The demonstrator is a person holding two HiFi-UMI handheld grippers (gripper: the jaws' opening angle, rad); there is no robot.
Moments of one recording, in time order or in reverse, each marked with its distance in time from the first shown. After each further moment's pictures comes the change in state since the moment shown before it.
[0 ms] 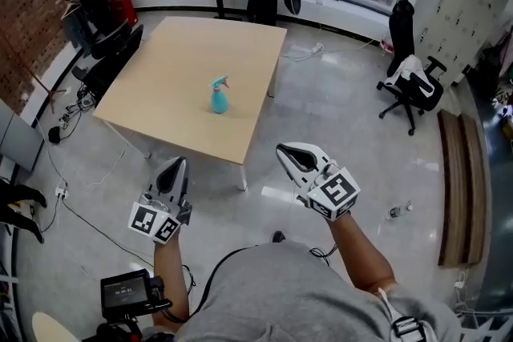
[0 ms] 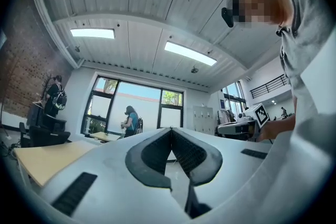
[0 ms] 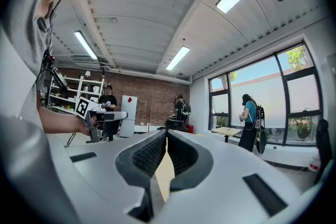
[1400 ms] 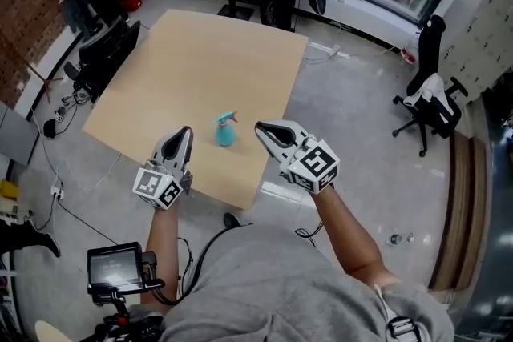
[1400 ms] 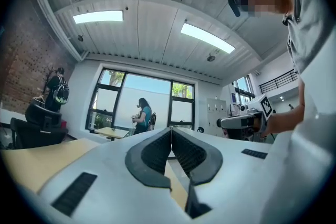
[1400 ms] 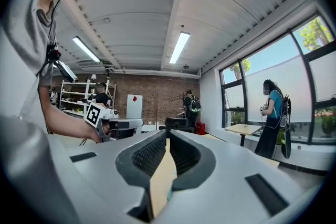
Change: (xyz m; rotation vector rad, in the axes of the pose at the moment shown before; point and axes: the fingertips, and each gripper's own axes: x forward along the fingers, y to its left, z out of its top) left arm 0.230 0.261 -0.091 -0.025 0.059 0.052; right arm 0.294 -0.188 -0.042 0.035 0.031 0.163
